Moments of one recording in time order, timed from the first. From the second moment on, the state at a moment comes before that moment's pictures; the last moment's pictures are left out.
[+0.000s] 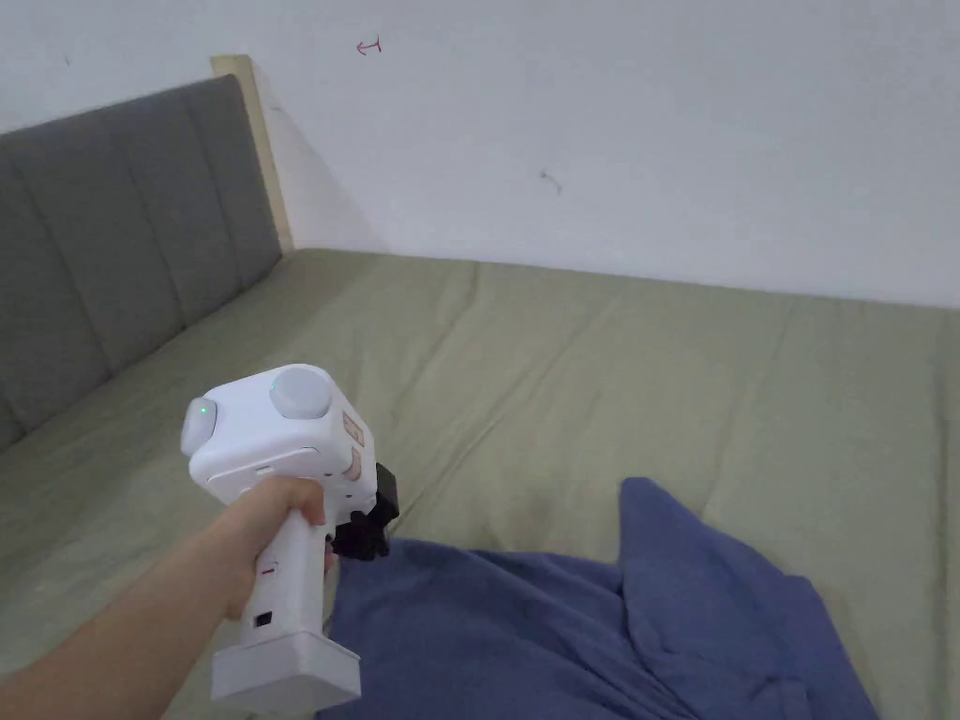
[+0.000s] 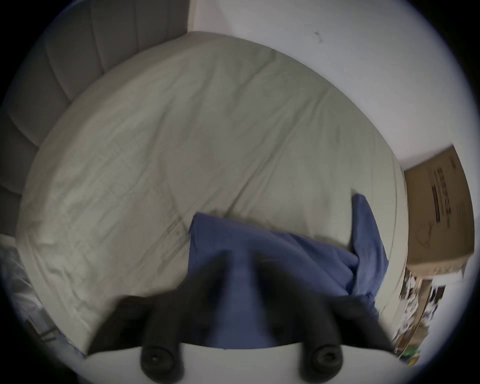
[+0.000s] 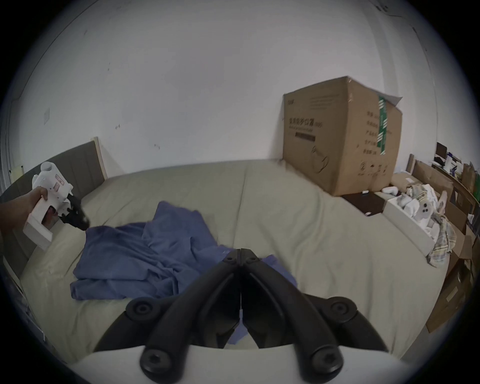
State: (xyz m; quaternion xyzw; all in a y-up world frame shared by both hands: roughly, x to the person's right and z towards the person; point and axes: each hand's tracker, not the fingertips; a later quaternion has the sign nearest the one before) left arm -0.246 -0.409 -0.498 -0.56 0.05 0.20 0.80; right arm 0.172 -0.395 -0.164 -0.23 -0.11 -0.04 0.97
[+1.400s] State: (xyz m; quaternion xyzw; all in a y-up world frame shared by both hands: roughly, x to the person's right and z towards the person) left arm -0.237 -0.472 -0.494 -0.54 0.03 0.15 0.83; right arm 0.159 -0.511 -0.511 -0.48 0.02 -0.03 0.88
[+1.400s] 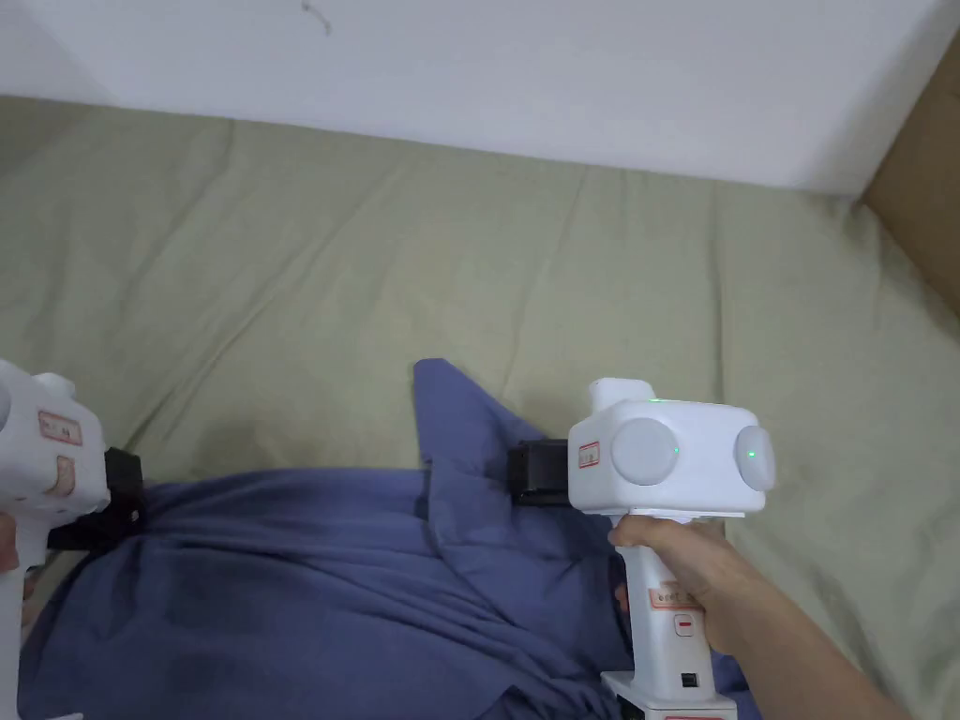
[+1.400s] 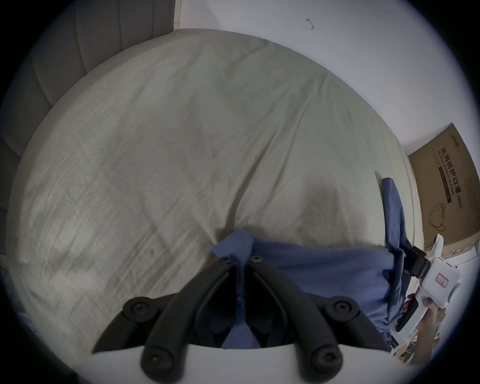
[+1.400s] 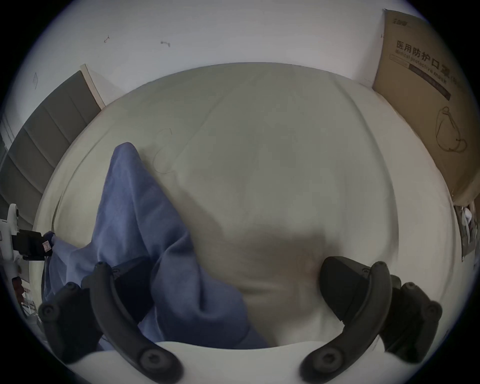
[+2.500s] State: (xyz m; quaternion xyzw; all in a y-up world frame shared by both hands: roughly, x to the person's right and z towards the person) left arm -0.188 -0.182 -0.528 -0.25 -0.05 0.13 0.96; right arm 0.237 -0.150 -0.488 -0.18 0.01 -0.05 0.98
